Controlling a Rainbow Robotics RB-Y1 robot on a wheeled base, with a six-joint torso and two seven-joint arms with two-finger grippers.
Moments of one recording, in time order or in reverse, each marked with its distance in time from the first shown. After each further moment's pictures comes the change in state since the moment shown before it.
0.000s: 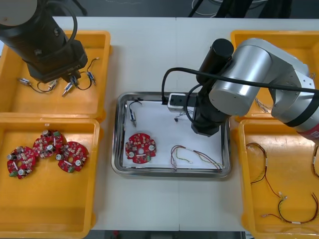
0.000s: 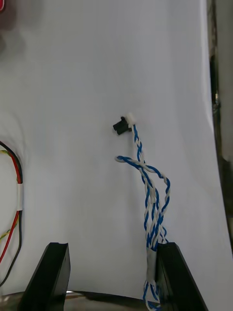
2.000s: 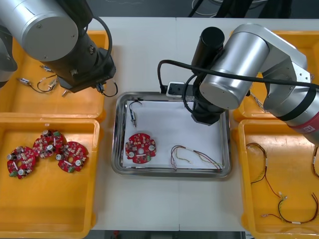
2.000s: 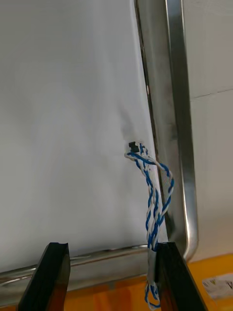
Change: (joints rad) right arm -0.035 0.059 -0.035 -0.026 0.151 0.127 -0.024; left arm 0.001 -0.057 -0.147 -0.158 -0.092 -0.060 0.162
